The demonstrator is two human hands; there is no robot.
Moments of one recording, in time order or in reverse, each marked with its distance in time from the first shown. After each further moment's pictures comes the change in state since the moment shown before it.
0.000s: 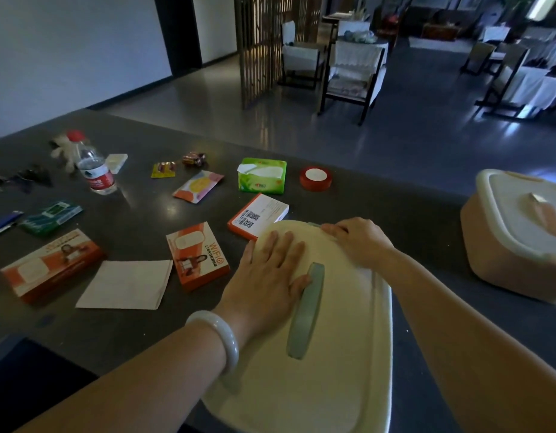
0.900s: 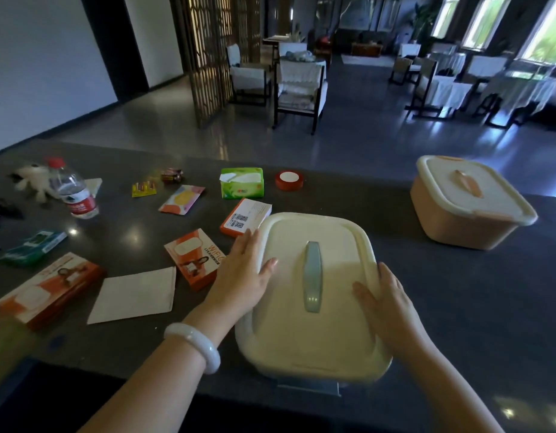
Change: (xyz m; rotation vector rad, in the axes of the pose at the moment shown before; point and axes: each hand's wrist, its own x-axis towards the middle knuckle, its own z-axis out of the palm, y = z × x) left_hand -0.049 -0.032 -0.028 -0.460 0.084 -0.117; right_hand -0.201 0.007 0.072 0.311 0.403 0.277
